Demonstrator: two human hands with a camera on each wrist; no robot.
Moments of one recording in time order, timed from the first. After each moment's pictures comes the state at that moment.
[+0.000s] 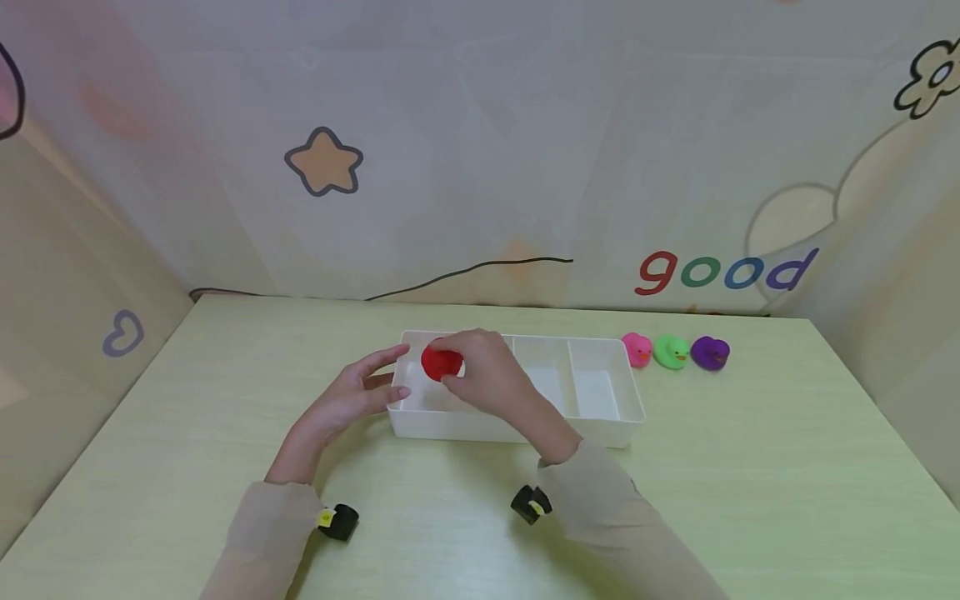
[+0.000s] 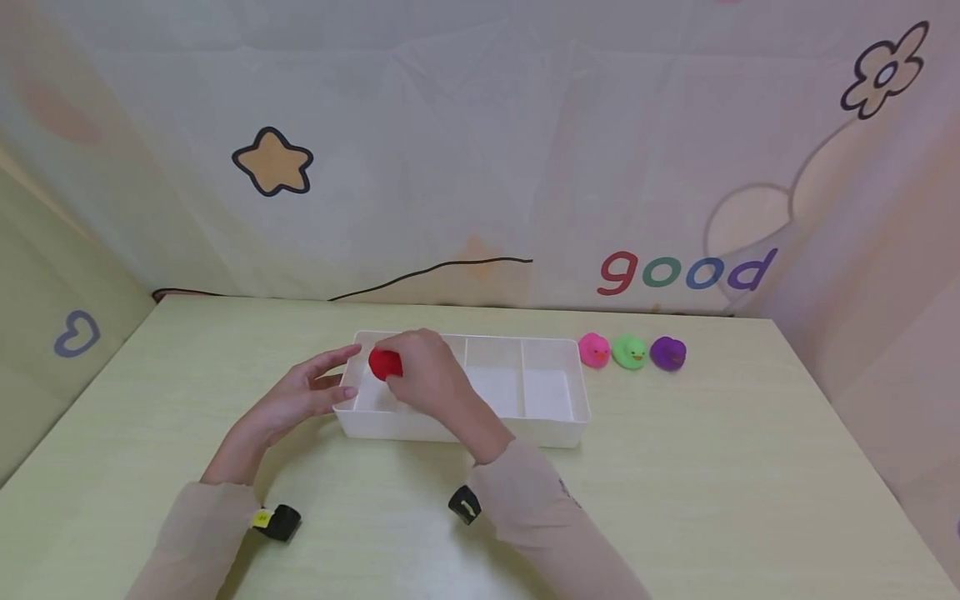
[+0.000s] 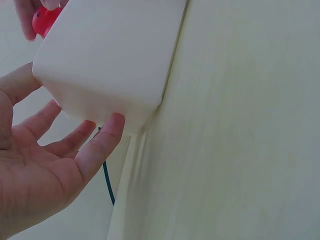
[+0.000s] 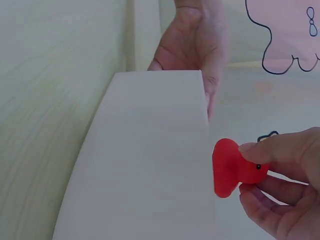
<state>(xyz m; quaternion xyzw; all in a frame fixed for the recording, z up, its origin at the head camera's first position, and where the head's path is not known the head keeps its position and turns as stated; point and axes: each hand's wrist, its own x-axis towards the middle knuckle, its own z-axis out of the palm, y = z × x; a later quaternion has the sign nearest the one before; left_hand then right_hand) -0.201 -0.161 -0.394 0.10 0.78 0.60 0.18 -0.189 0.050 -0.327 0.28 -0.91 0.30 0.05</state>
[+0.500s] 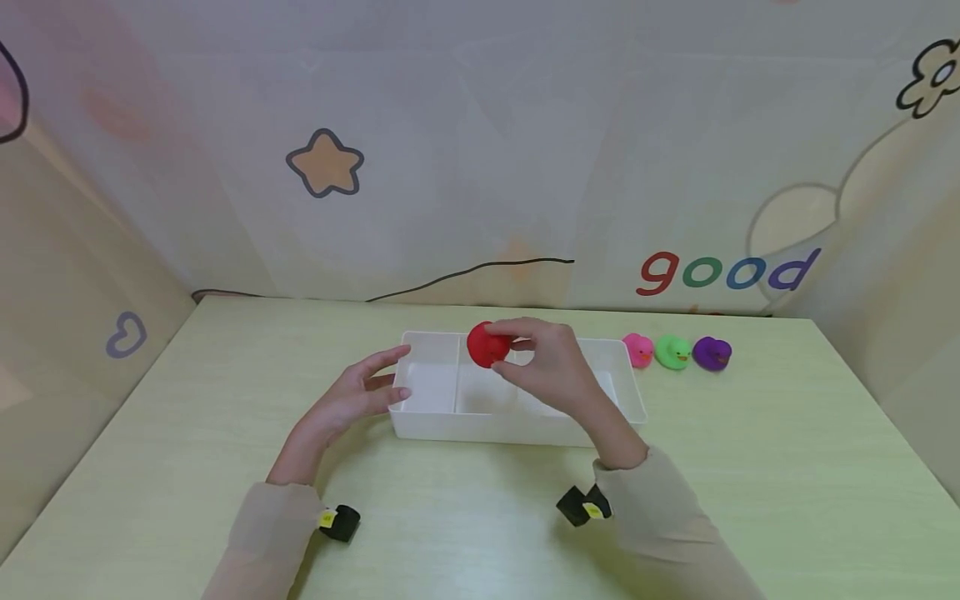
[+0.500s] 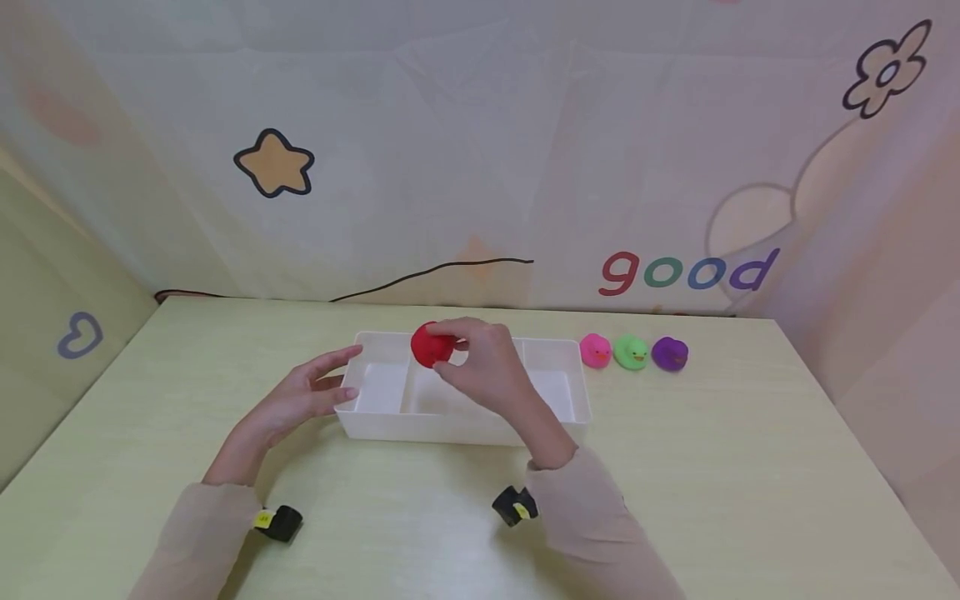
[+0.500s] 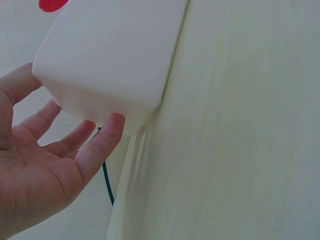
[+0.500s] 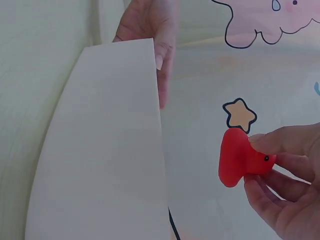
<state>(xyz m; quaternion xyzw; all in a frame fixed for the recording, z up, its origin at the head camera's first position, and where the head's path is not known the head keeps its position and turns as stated) -0.200 -0.161 -0.394 0.11 0.77 0.61 0.17 -0.183 0.106 -0.319 0.25 -0.85 0.45 0.10</state>
